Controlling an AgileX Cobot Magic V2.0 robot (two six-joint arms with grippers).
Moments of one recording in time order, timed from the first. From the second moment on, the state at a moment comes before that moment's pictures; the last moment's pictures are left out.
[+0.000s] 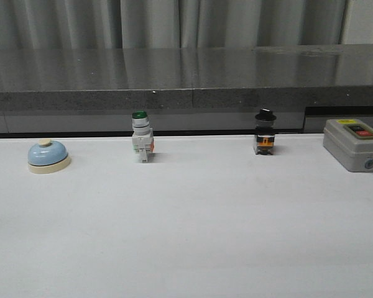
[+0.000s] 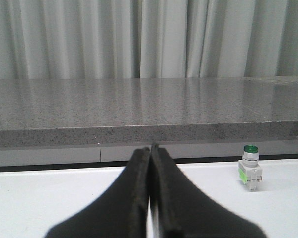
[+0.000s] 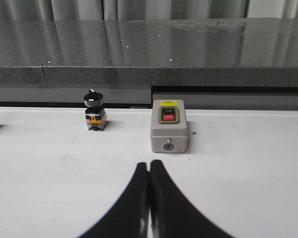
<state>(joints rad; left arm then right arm) -0.10 0.00 0.00 0.04 -0.01 -0.09 0.07 -0.01 0.03 0.00 0.13 0.03</state>
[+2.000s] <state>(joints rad) -0.10 1.10 -0.87 -0.02 0.53 -0.09 0.07 -0.01 0.03 0.00 0.13 0.03</state>
